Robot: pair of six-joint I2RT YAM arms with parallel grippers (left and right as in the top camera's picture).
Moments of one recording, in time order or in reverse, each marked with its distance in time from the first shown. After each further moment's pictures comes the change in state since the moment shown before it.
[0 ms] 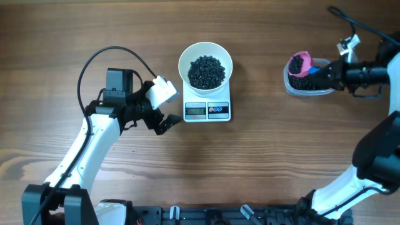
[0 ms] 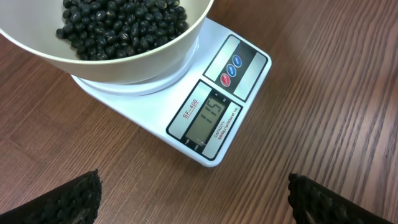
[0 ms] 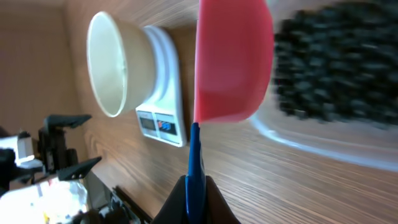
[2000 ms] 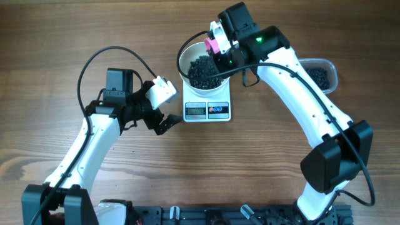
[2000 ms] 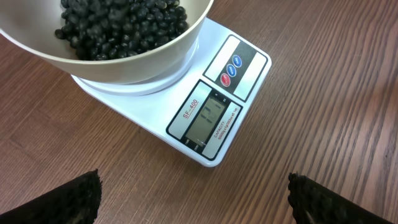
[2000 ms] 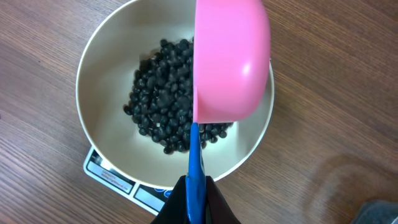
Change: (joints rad) left arm 0.000 0.000 0.000 0.000 0.000 0.000; right arm 0.887 -0.012 0.163 0.354 0.780 0.262
